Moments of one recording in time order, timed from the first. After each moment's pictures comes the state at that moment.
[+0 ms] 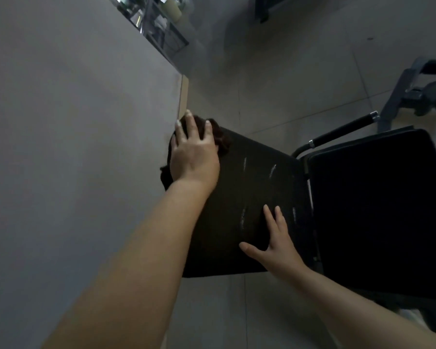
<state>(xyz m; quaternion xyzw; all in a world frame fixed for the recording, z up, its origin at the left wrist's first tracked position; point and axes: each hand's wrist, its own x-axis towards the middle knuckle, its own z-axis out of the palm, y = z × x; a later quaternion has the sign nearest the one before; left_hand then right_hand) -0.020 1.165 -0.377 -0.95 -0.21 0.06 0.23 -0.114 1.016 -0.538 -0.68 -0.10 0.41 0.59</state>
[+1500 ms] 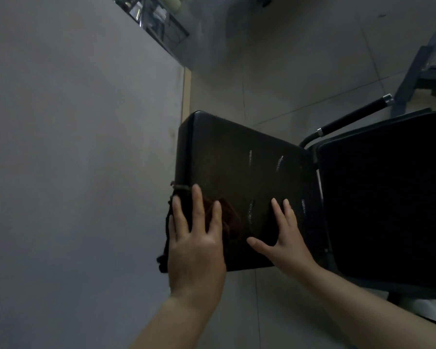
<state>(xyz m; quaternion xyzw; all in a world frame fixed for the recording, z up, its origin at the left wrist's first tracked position) -0.174 1.123 -0.384 -0.95 -0.14 0.08 0.25 -0.120 1.019 -0.539 -0.70 -0.09 0.39 0.59</state>
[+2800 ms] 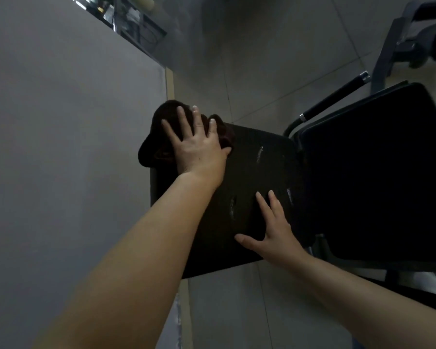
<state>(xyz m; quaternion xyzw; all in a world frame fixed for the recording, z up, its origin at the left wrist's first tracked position) -0.004 1.133 -0.411 -0.89 -0.14 0.18 0.40 -0.117 1.013 -0.542 -0.69 -0.11 0.40 0.59</state>
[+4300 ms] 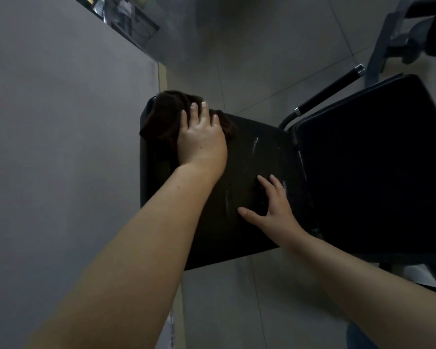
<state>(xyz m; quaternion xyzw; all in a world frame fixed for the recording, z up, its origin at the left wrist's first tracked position) -0.007 1.126 -0.422 -0.91 -0.10 0.18 0.37 -0.100 1.020 -0.563 -0.67 -0.04 0.35 0.65</state>
